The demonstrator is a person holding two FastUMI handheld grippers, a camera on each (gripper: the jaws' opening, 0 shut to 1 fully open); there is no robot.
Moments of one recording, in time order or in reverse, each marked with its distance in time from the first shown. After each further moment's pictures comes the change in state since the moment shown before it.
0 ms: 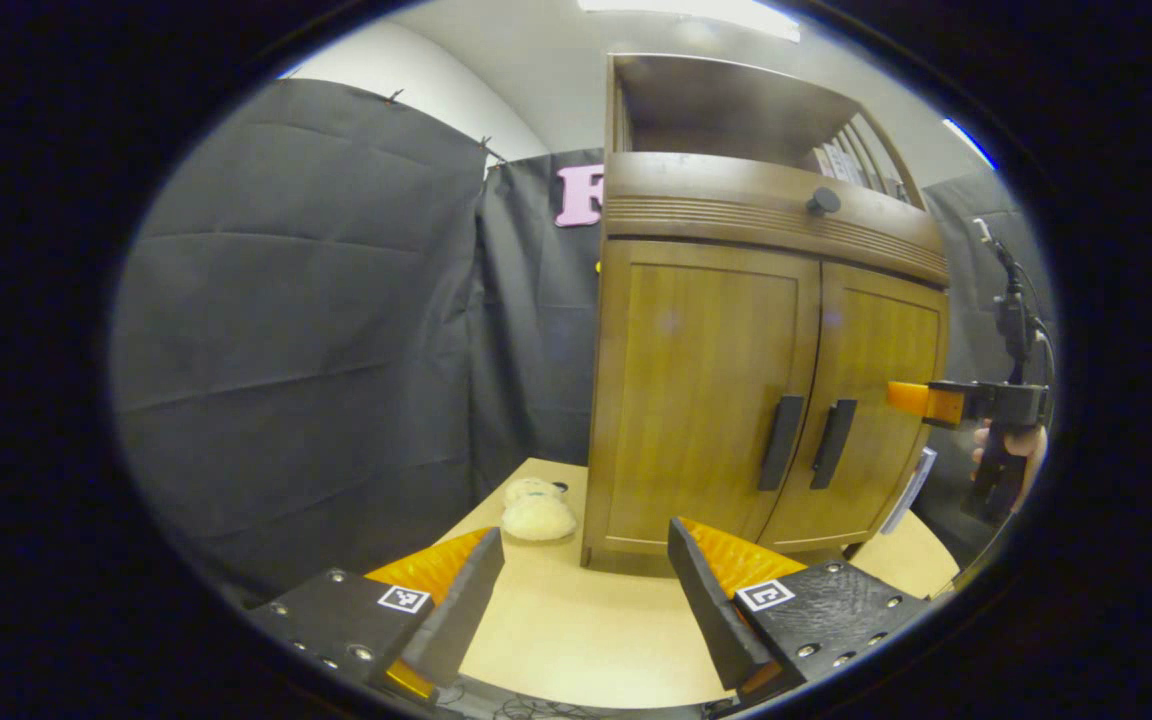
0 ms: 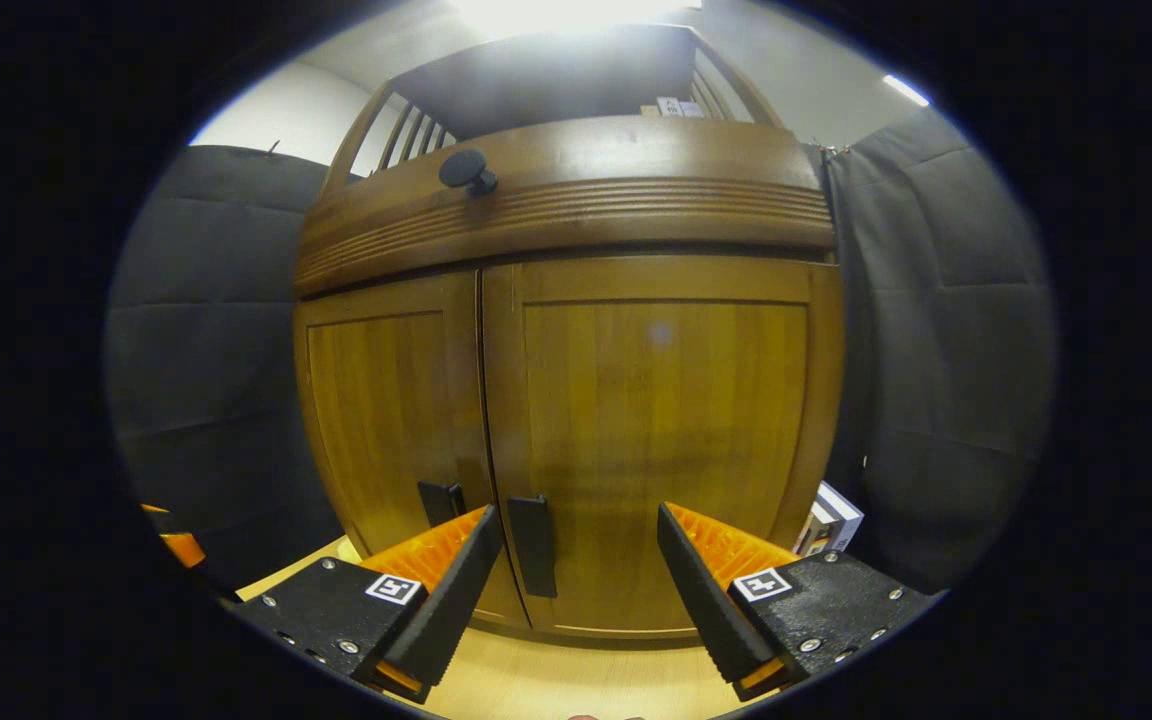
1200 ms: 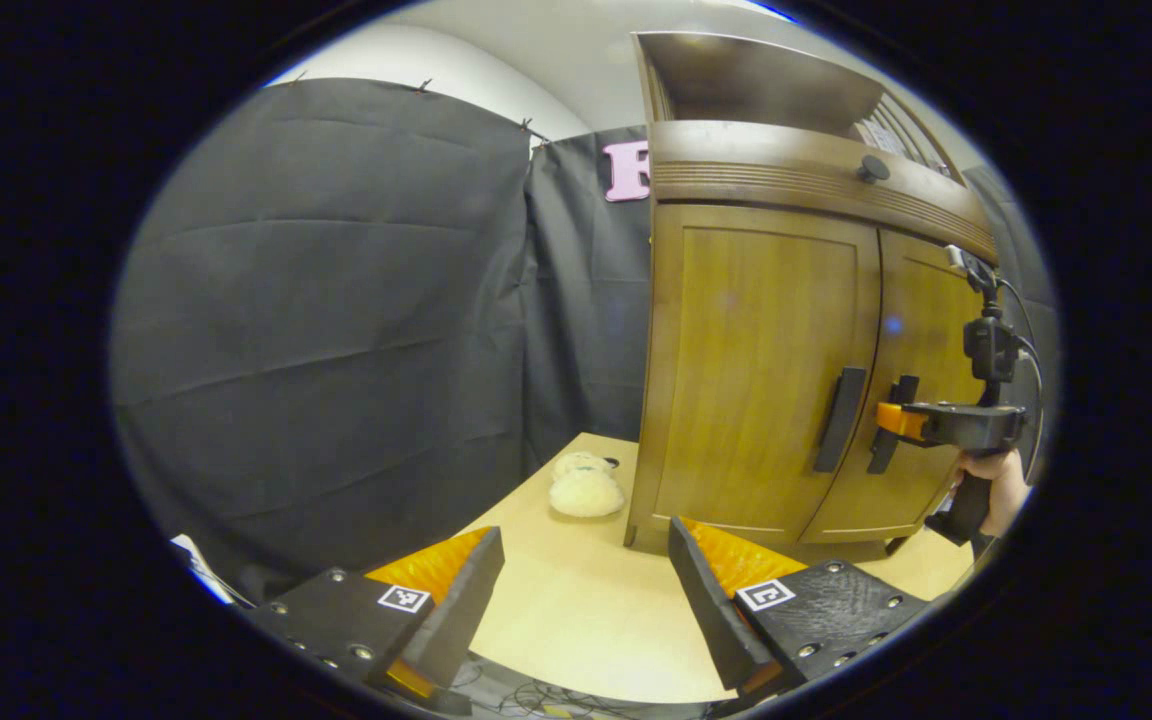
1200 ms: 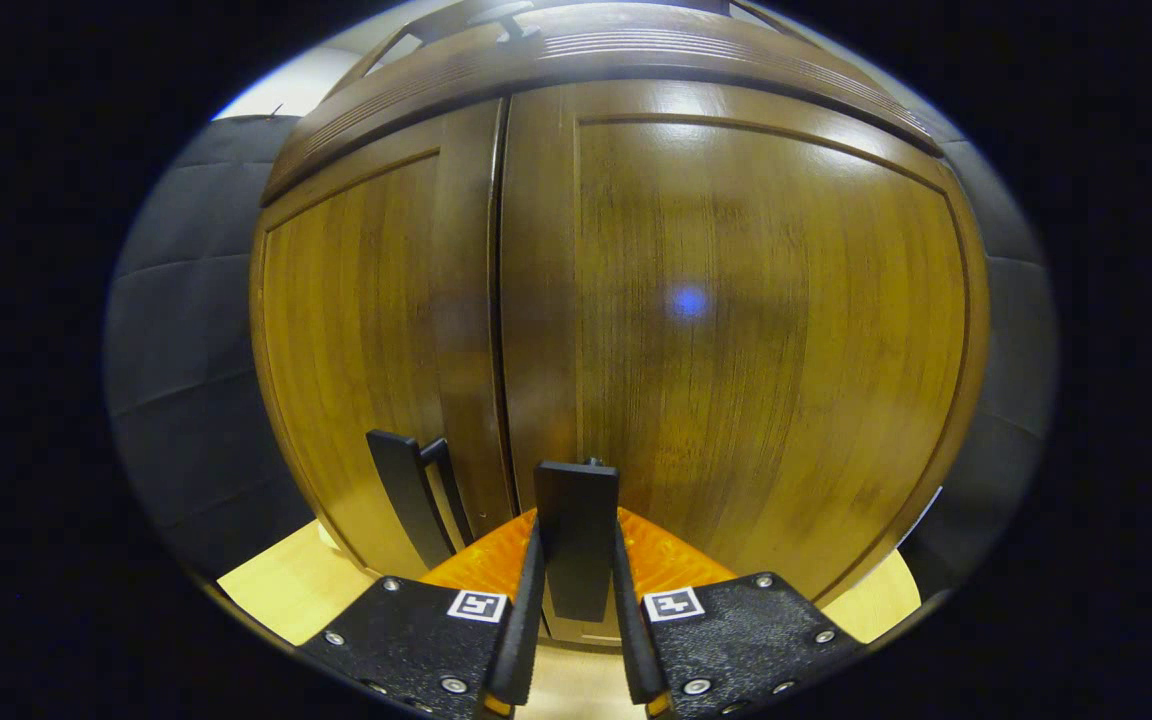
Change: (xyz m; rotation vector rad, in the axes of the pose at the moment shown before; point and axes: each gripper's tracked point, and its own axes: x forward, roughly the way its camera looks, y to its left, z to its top) left arm 0.005 0.003 -0.003 -0.007 0.084 0.147; right arm 0.053 -0.031 0.062 -0.003 0.121 0.020
